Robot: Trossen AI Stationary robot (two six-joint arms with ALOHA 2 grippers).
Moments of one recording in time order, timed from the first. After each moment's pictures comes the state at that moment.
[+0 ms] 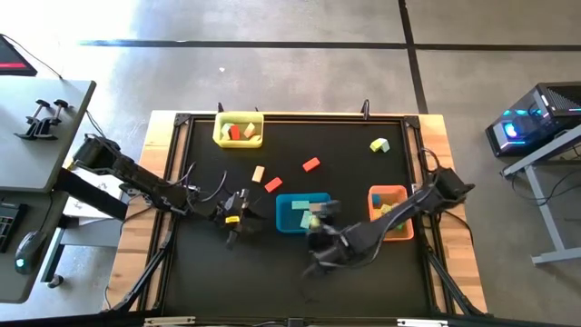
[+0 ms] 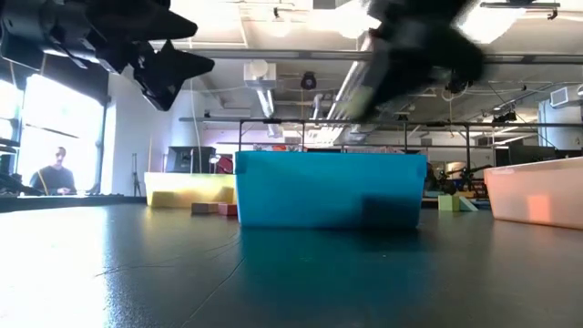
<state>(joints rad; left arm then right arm) -0.36 1.26 0.37 0.68 -0.17 -0.34 0.51 1.90 1.43 -0.85 0.78 0.25</state>
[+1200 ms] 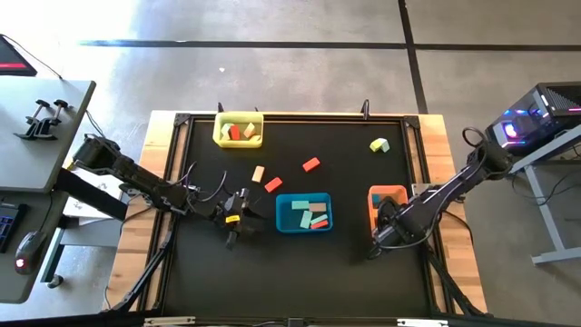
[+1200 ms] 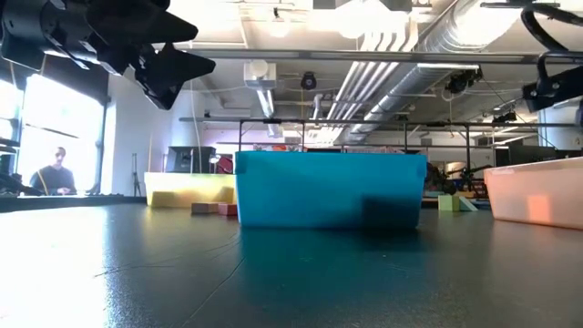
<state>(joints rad) -0.36 1.26 0.37 0.68 -0.17 -0.30 0.63 1.36 0.73 -1.18 0.18 1.54</state>
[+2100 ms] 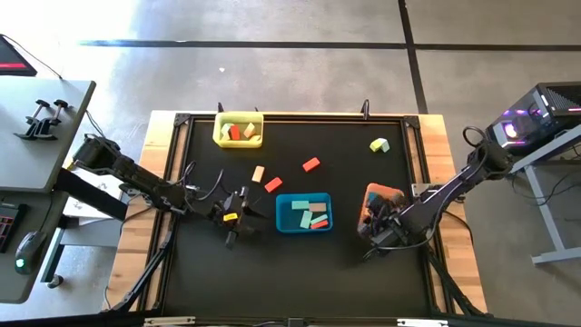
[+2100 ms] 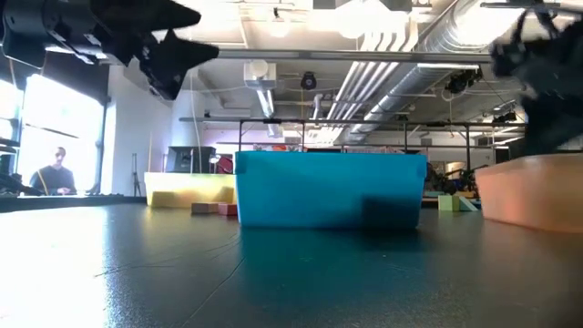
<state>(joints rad) -0.36 1.26 0.37 0.74 -0.17 -0.25 0.63 1.36 0.75 -0.97 0.56 1.46</state>
